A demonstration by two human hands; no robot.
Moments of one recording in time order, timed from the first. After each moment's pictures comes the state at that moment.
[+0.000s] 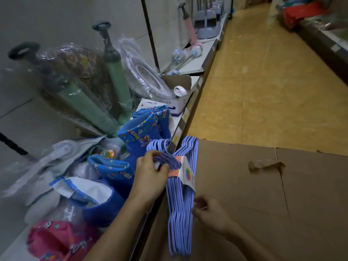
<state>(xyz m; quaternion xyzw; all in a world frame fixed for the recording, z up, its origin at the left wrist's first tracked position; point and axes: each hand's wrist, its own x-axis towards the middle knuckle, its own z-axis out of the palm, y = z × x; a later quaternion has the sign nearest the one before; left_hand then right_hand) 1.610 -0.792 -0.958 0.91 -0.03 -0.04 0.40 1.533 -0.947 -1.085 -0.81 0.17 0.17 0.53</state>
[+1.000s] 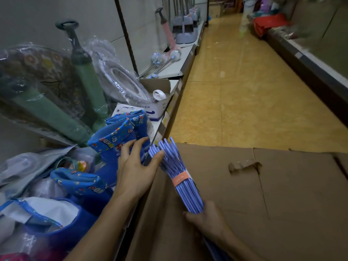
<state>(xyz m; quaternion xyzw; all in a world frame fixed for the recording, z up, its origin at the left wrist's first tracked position) 1.636 -0.819 -0.959 0.91 -0.11 0.03 0.39 1.522 -0.973 -1.091 -0.80 0.26 0.06 0.54</state>
